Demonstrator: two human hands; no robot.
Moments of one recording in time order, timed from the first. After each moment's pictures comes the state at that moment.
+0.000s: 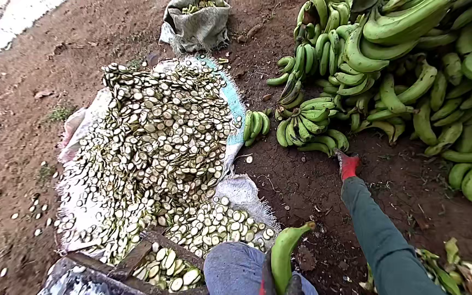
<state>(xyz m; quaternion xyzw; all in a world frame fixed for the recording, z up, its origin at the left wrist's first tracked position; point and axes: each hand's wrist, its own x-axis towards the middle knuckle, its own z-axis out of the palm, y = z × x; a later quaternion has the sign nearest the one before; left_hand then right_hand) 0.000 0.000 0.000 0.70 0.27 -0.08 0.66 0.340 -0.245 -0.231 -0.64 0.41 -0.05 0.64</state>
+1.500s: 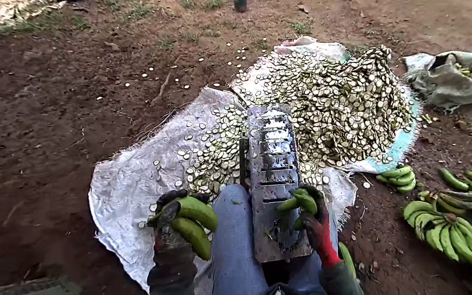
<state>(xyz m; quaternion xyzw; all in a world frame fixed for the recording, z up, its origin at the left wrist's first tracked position) -0.343 0.220 0.052 0.41 0.31 0.64 0.58 -0.039 0.097 -0.006 -0.53 -0.42 0.29 0.68</state>
